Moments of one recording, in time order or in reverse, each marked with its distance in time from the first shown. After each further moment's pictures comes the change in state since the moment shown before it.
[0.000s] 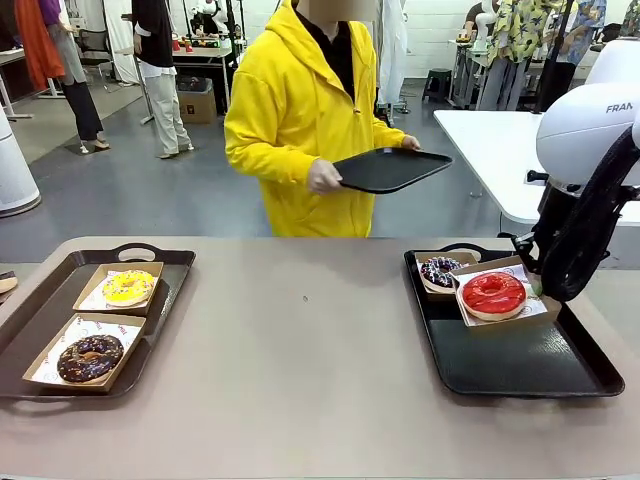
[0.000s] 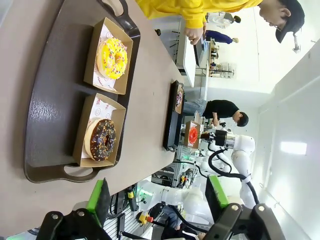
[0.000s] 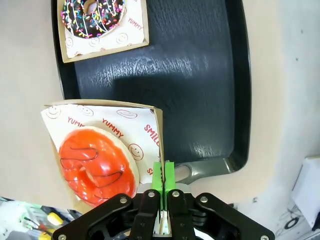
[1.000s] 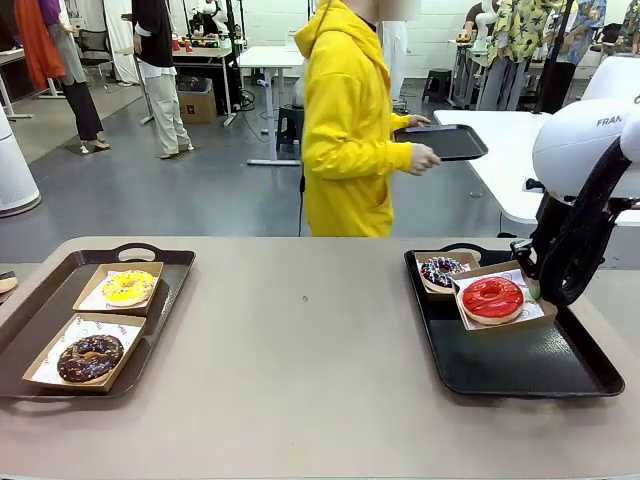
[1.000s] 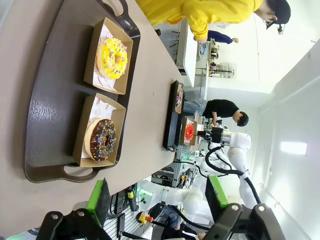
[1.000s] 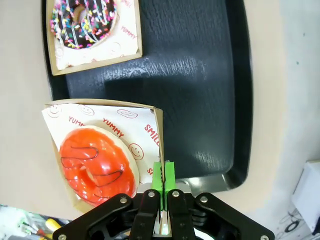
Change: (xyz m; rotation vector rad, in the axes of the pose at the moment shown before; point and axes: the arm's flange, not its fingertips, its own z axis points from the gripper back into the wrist) left arm 0.000 0.000 0.000 0.000 0.000 0.000; right arm 0.017 -0.009 -0.030 0.009 -0.001 -0.001
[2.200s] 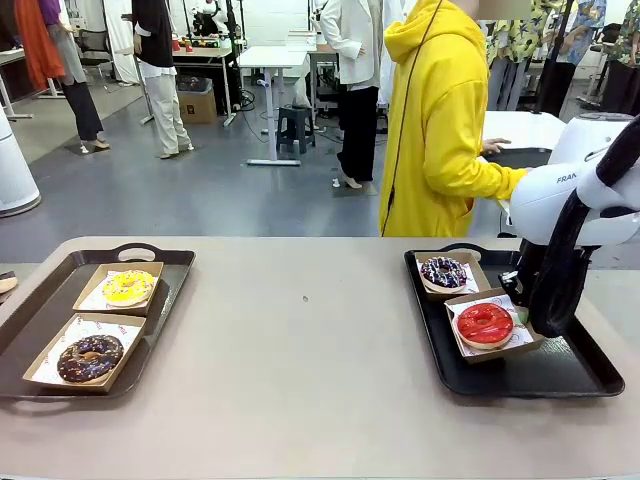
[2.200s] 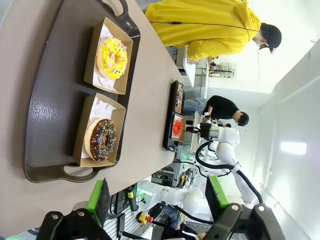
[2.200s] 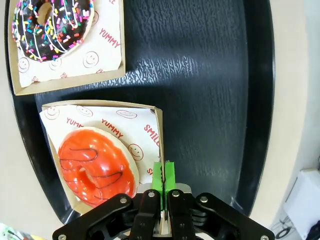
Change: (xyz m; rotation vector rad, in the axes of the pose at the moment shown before) left arm 0.000 0.000 0.000 0.000 0.000 0.000; right arm 0.016 -0.001 -0.066 -0.030 0.000 0.050
